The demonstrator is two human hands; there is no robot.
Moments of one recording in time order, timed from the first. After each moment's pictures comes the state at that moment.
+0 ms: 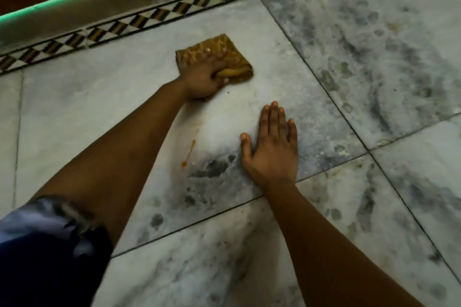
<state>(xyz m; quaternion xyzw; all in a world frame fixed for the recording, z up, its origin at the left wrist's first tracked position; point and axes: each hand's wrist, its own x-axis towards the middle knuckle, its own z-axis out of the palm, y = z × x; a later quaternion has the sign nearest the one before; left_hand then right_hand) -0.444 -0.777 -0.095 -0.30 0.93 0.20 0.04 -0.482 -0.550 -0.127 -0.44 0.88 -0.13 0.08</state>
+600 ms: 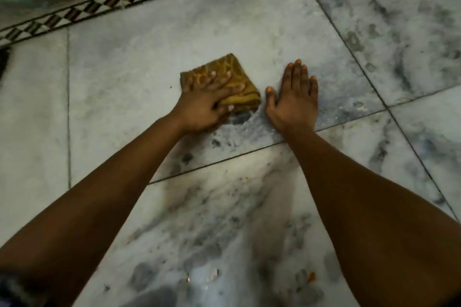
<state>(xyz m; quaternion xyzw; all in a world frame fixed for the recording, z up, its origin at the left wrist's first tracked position) -0.317 -0.664 -0.093 -0.31 0.94 0.14 0.08 -0.483 -0.549 -0.125 -0.45 0.88 -0.11 0.09</state>
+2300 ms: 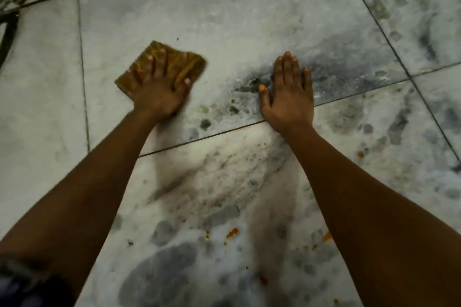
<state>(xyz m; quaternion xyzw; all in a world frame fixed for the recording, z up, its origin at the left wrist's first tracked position) -0.214 -0.672 -0.106 -0.54 0.83 0.09 0.08 -0.425 -0.523 -0.127 -0.52 0.84 -0.09 0.08</state>
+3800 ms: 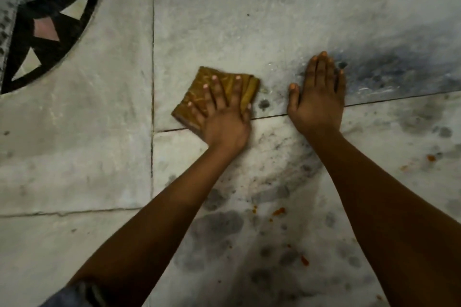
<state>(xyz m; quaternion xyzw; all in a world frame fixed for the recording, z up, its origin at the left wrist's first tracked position) -0.192 -0.558 -0.113 -0.64 0.76 0.09 0.02 -0.357 -0.529 -0.127 -0.53 0.84 -0.11 0.07</state>
